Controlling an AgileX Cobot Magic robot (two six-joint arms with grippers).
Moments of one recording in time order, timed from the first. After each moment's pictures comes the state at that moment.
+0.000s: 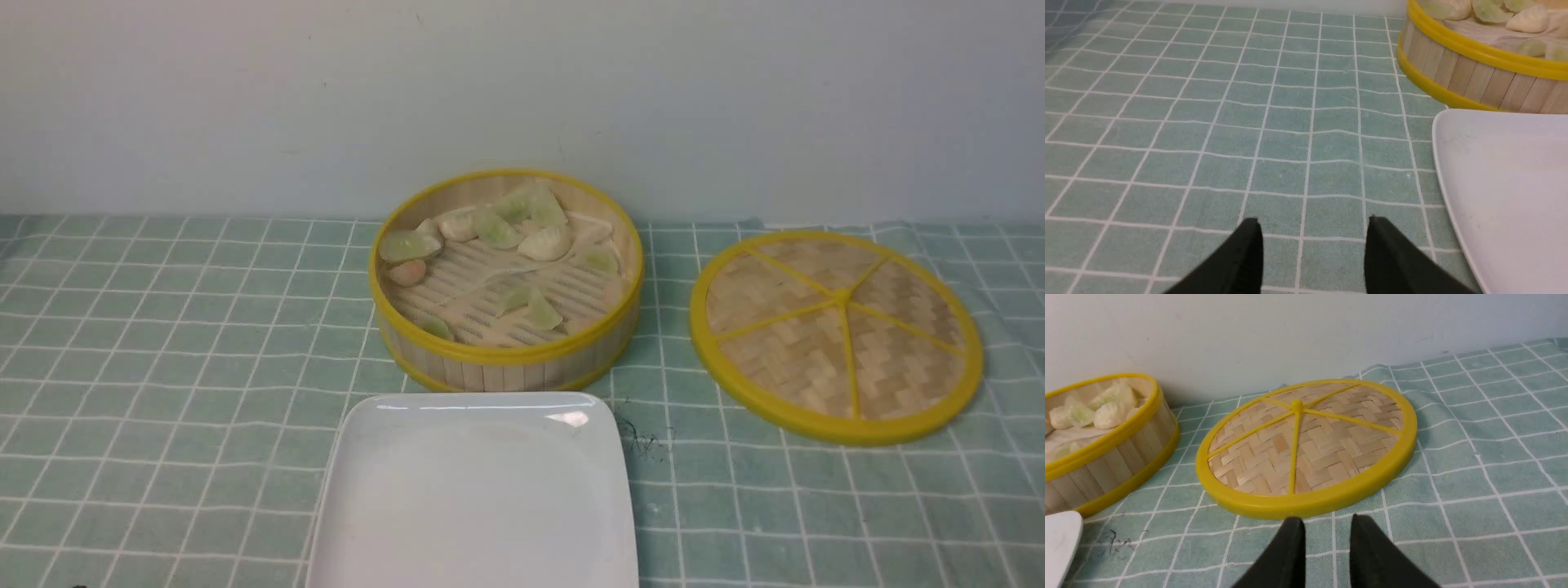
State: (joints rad) right arm -0.04 -0.01 0.02 0.15 0.38 0.09; left arm 0.00 -0.01 0.02 -0.05 0.41 -0.05
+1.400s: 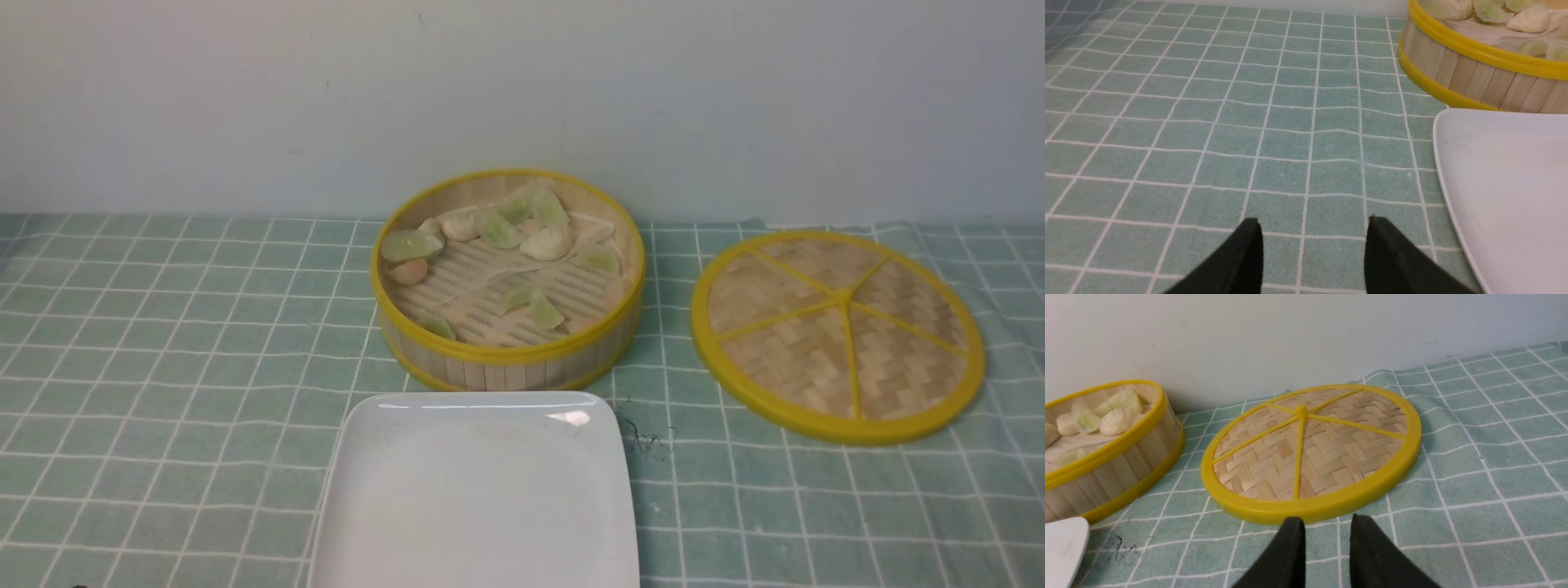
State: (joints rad) right arm -0.04 -0.01 0.02 0.16 0.37 0.09; left arm 0.00 -0.01 0.02 -0.05 0.41 -0.05
